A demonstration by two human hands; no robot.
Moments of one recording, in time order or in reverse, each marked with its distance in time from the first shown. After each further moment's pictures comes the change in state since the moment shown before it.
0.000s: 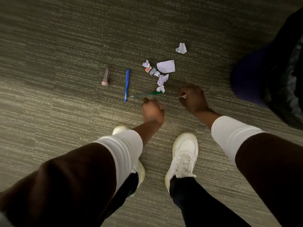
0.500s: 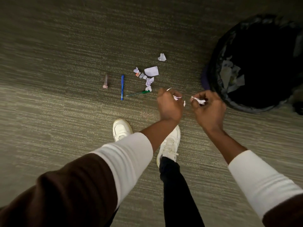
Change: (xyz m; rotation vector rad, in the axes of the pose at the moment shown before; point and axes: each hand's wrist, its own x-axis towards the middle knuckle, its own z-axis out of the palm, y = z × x) left_hand -0.157 0.151 -0.087 -0.273 0.079 0.126; right_hand -0.172 -0.037 -0.161 0.322 0.473 0.262
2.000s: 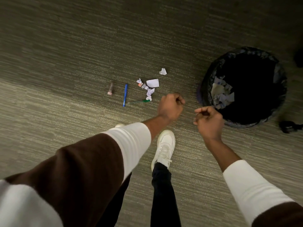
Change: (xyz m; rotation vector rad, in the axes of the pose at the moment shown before) left_hand 0.030 0.021 -0.011 -0.032 -0.276 0.152; right_hand 0.005 0.000 -0.031 0.220 -0.081 0.285
